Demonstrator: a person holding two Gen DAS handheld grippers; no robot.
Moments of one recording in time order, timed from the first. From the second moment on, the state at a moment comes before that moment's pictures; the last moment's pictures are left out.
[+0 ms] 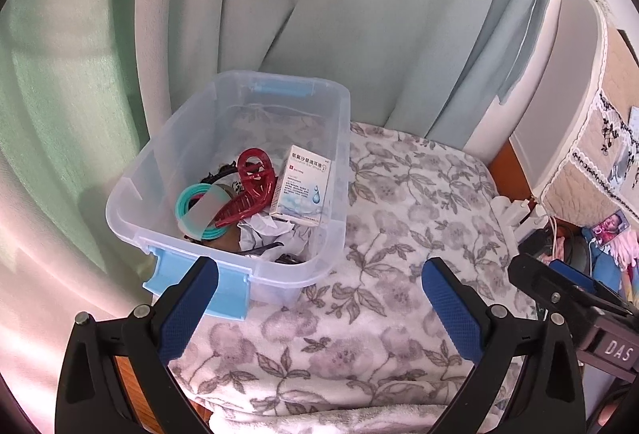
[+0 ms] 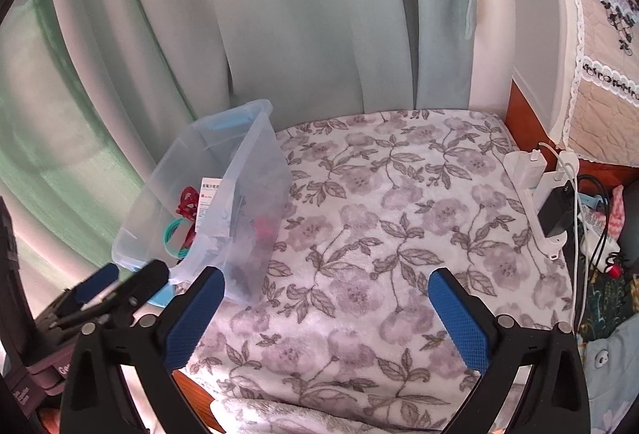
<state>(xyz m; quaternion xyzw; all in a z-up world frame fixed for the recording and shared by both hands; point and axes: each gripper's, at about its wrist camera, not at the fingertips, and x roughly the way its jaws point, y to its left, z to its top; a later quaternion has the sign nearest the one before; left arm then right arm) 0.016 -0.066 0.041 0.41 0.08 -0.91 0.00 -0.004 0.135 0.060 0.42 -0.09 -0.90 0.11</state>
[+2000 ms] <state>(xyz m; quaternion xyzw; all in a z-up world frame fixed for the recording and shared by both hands) 0.016 -0.064 0.037 0.42 0.03 -0.91 0.03 0.004 0.121 0.058 0.43 -0.06 -0.90 0.09</state>
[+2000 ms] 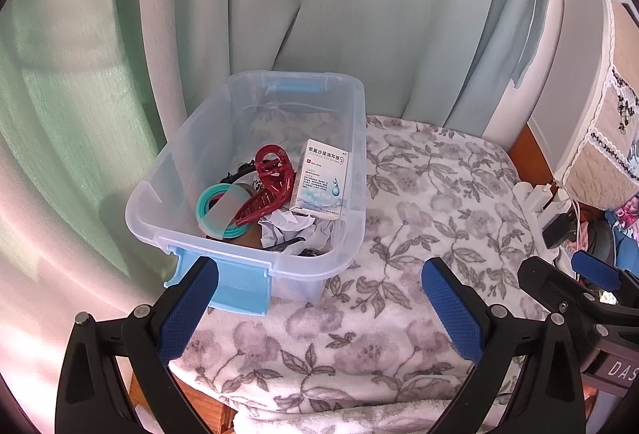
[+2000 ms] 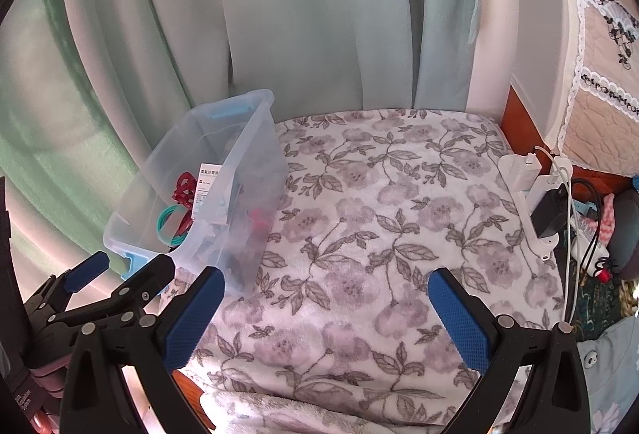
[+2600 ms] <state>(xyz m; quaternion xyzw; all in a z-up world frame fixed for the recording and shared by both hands) 0.012 -0.066 0.036 0.42 0.03 -0.91 0.03 0.006 0.120 0.058 0.43 -0.07 -0.90 0.09</state>
